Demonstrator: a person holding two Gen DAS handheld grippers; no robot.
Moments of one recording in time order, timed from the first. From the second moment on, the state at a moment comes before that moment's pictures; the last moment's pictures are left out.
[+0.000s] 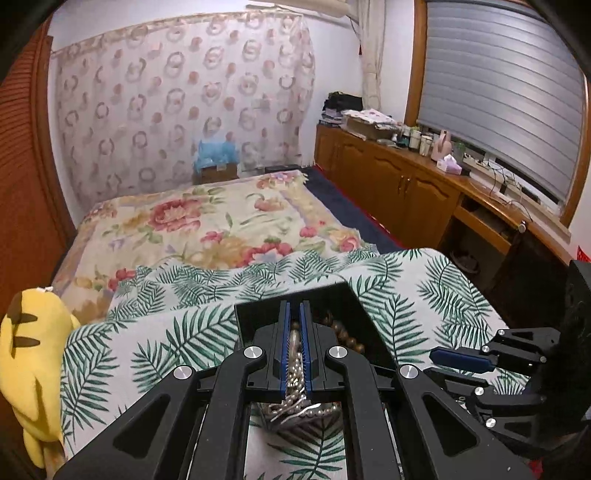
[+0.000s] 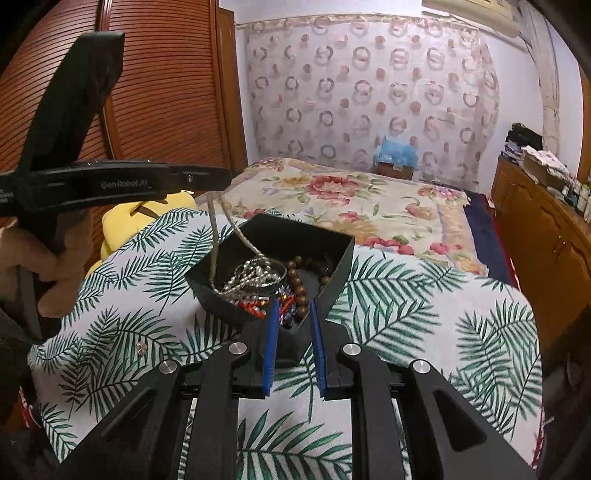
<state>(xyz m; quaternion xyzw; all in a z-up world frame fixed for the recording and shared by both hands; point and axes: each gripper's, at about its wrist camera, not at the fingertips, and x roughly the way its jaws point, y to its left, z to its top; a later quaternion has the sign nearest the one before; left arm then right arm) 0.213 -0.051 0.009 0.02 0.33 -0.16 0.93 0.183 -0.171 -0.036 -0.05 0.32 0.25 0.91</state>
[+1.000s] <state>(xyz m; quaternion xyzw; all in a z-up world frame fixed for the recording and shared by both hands) 0.129 -0.029 -0.032 0.02 0.34 -0.16 0.92 0.096 -0.160 -0.084 -0.06 0.39 0.29 0.87</state>
